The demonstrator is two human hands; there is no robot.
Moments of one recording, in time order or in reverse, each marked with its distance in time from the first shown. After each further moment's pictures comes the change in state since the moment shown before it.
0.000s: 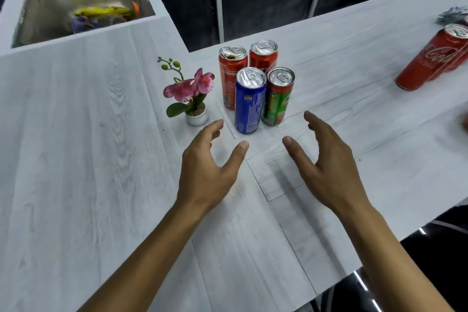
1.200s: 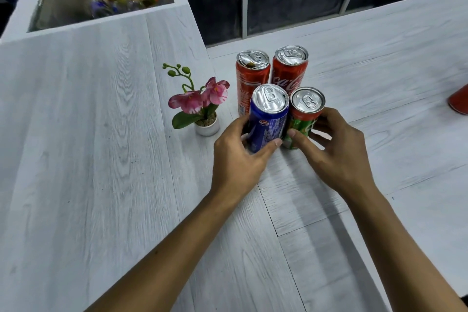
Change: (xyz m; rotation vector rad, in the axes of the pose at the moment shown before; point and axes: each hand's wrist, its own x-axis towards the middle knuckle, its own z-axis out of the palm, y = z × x) left_hand 0.062 0.003 0.053 -0.205 0.053 -0.052; right_hand 0.095 0.021 0.033 0.263 -0.022 -0.077
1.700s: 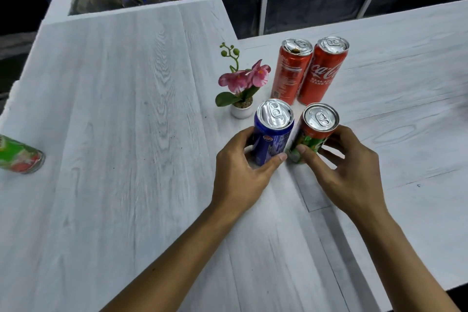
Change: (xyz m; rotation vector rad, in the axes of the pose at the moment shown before) left_hand -0.064 -0.018 -0.068 -0.027 0.016 0.003; right_hand -0.072 -0.045 0.030 0.020 0.008 -0.024
